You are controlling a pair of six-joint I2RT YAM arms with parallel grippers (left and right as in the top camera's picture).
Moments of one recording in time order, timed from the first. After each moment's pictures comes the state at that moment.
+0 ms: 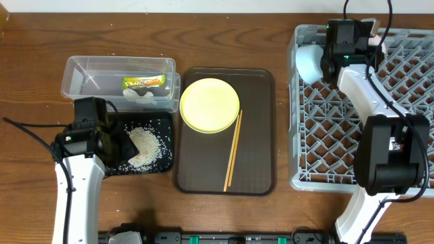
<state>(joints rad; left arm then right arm) 0.18 1.19 0.96 -1.14 -0.05 -0.44 0.05 2.02 1.49 -0.35 1.05 -0.04</state>
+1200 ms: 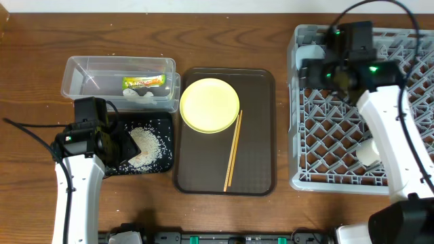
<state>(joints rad) 0.18 1.19 0.96 -1.14 -0.04 -0.44 0.14 1.61 1.49 -0.88 -0.14 0.17</state>
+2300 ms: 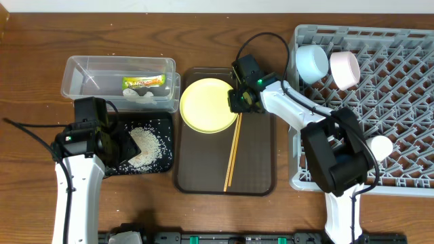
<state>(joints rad) 0.18 1.19 0.96 -1.14 -0.04 -0.44 0.51 2.14 1.49 -0.55 -0.12 0.37</state>
